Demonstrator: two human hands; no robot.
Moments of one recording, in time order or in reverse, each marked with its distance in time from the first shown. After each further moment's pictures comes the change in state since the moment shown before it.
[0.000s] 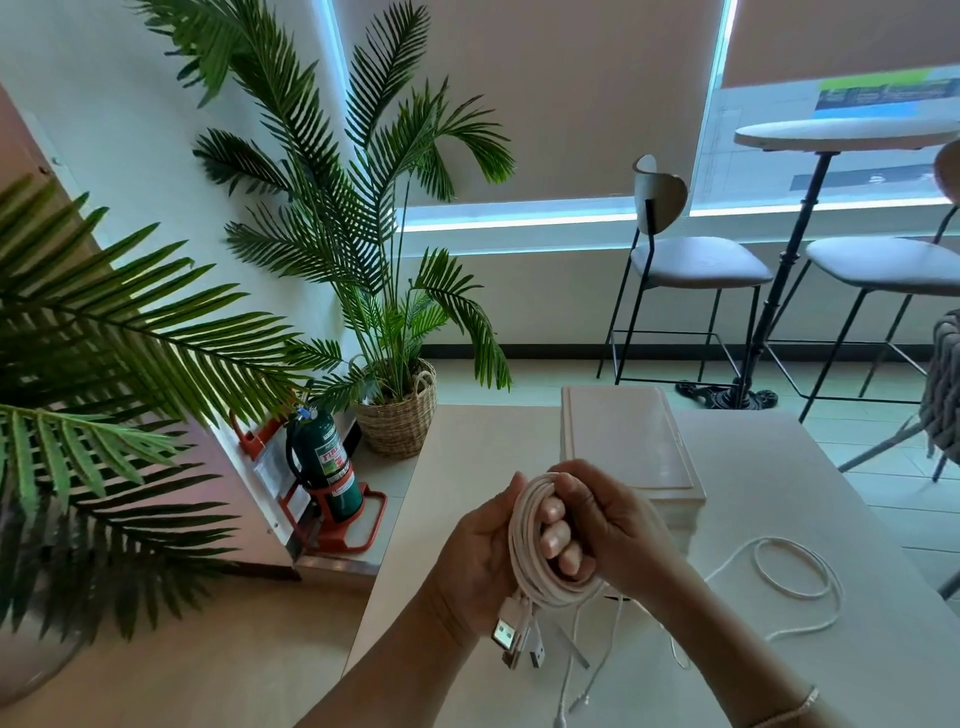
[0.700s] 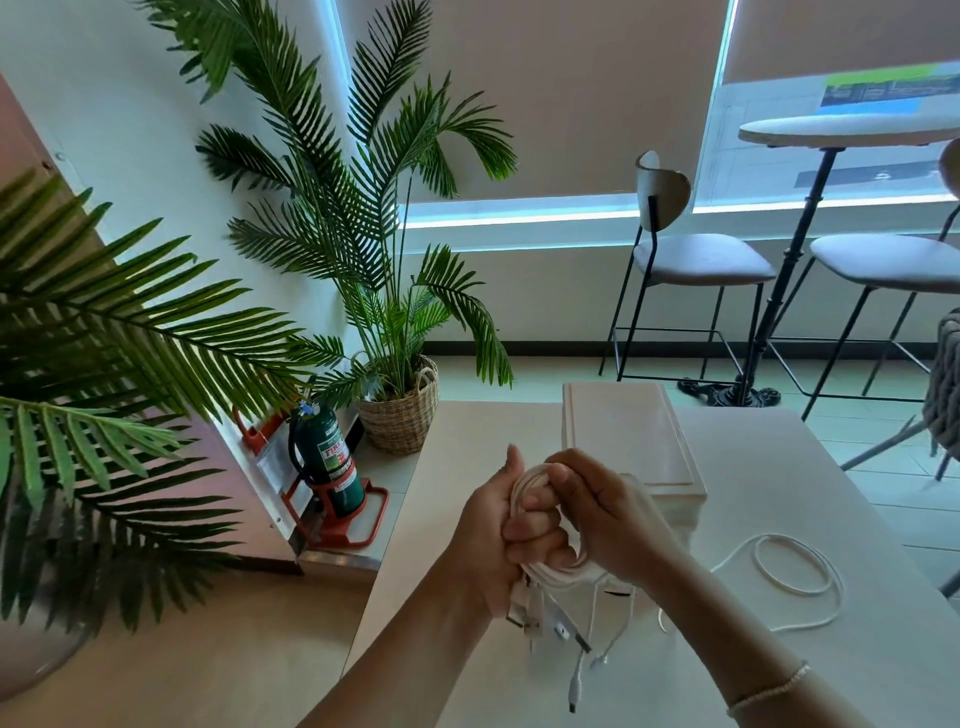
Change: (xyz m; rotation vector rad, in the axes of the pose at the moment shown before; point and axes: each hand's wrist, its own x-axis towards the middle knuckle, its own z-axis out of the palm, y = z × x) left_hand 0.011 0.009 0.007 -0.006 0.281 -0.103; right_hand 0.010 0.011 -0.001 -0.029 -0.066 0.010
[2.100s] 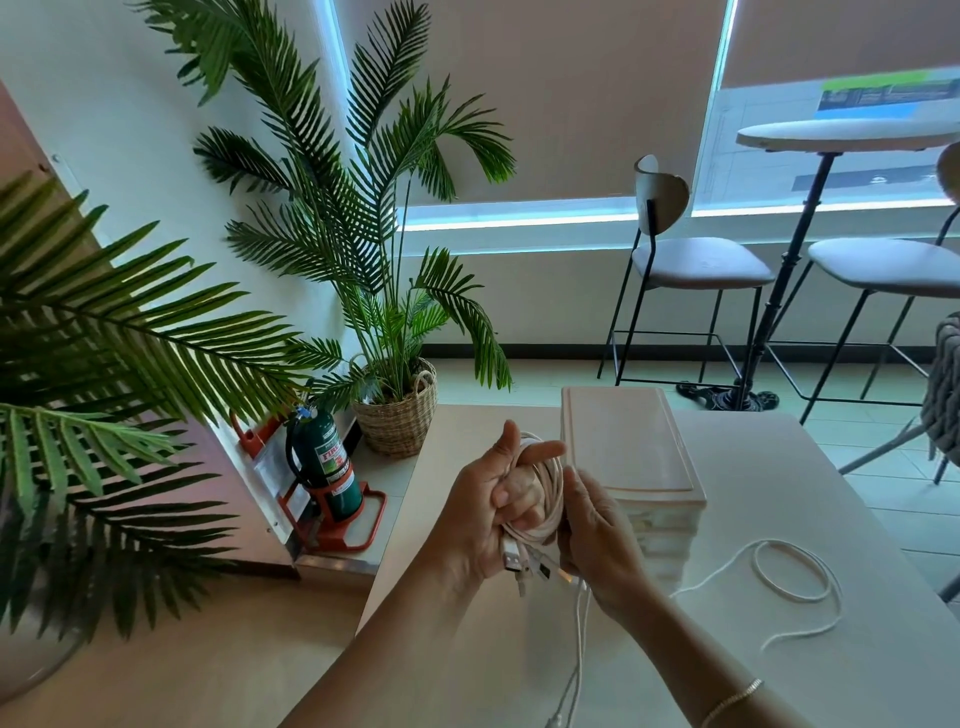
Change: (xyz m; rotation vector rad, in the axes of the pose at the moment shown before) left_hand 0.008 0.020 0.008 0.176 0.261 0.283; right_hand 0.001 0.018 0.032 0.528 0.145 0.343
